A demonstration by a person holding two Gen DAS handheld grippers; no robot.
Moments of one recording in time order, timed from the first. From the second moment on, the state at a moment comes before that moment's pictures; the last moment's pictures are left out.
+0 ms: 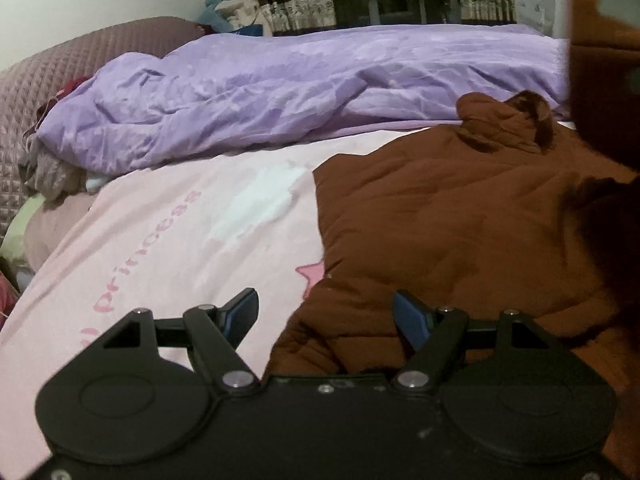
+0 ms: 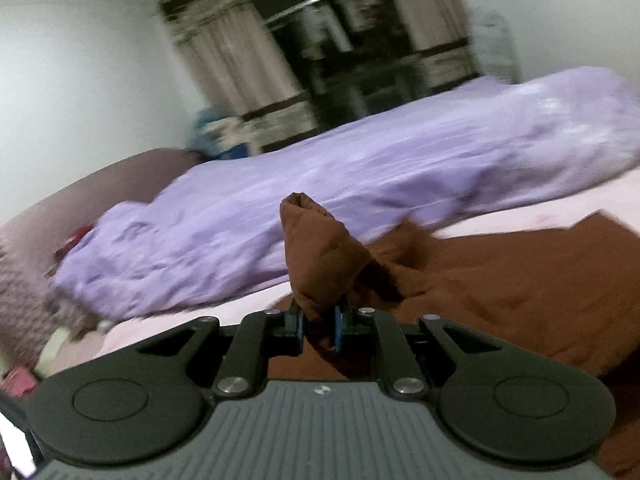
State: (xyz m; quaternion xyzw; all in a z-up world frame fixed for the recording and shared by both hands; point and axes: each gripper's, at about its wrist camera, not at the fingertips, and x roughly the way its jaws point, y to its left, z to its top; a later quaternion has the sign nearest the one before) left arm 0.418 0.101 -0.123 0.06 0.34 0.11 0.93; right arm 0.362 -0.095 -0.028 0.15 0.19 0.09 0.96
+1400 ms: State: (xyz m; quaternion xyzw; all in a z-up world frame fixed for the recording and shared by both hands) left arm 0.474 0.045 -0.092 0.00 0.27 0.06 0.96; right arm 0.379 -0.206 -0.066 0.09 0.23 -0.04 0.97
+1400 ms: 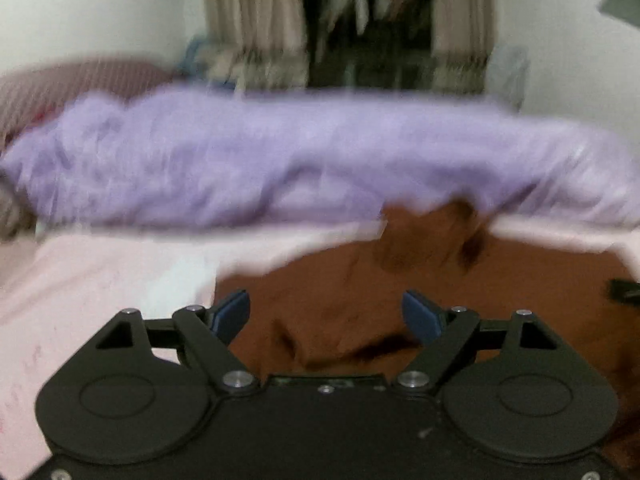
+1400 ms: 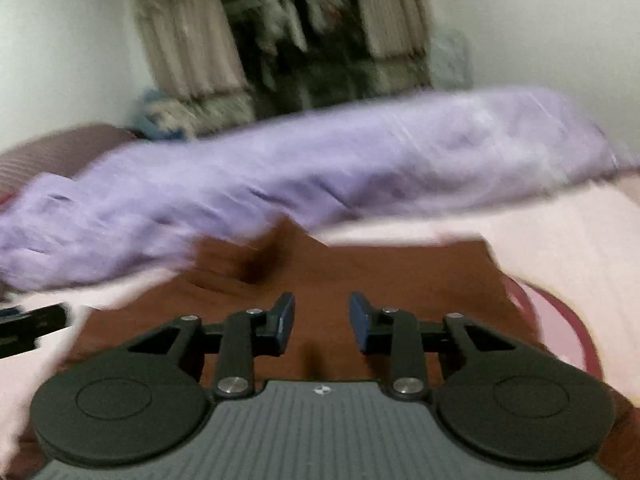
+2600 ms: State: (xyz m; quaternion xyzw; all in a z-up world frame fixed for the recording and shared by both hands) left arm 0.468 -0.007 -0.149 0.10 0.29 0.00 0.95; right arm 0.375 -0.161 -0.112 0.05 0.28 0.02 0.96
